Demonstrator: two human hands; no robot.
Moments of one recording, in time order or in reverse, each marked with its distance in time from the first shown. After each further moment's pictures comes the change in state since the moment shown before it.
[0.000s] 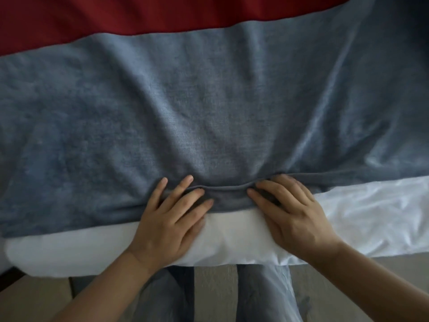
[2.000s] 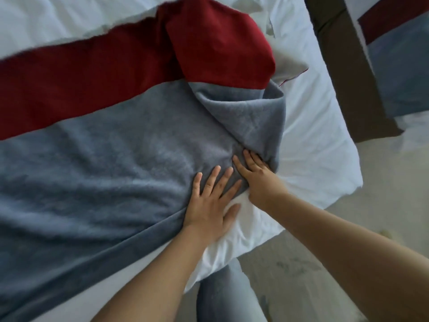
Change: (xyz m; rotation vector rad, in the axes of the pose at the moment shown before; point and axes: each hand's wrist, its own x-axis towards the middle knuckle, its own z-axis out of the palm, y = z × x) left_hand 0.262 0.230 0.102 0.152 -0.362 0.166; right_hand -0.065 0.218 -0.110 -0.024 -0.479 0.733
